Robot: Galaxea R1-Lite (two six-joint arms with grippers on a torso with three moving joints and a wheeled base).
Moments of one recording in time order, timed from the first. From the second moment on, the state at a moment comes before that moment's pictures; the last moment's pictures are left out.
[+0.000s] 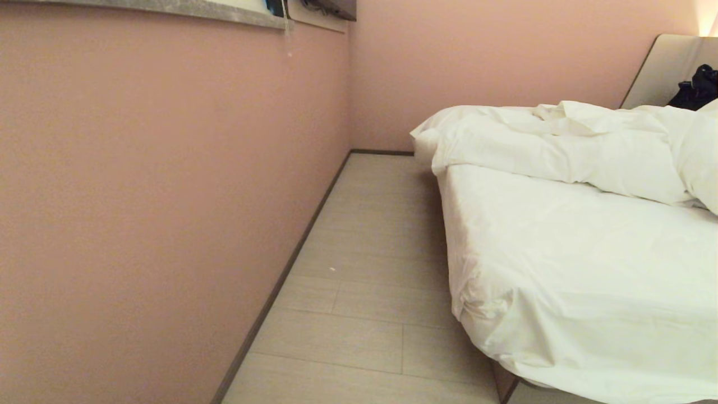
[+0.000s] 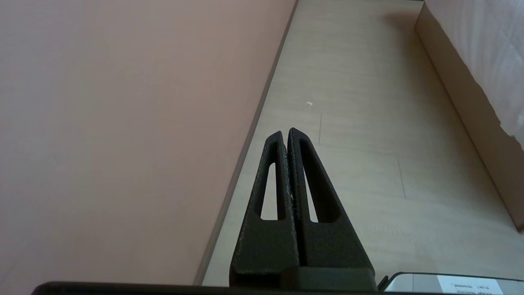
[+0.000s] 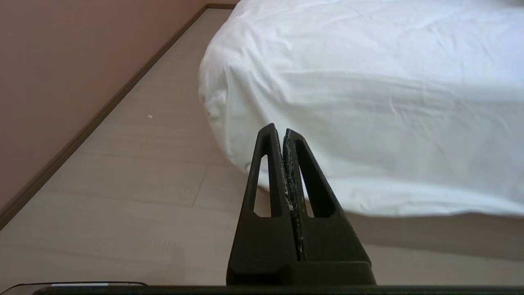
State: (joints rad) left arm 0.00 0.00 -0.04 0.10 0.02 -0.03; right arm 0.00 0.00 0.00 0.00 0.00 -0.01
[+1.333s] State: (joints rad) left arm 0.00 0.00 -0.04 0.10 0.02 -0.02; right arm 0.00 0.00 0.00 0.00 0.00 -0.01
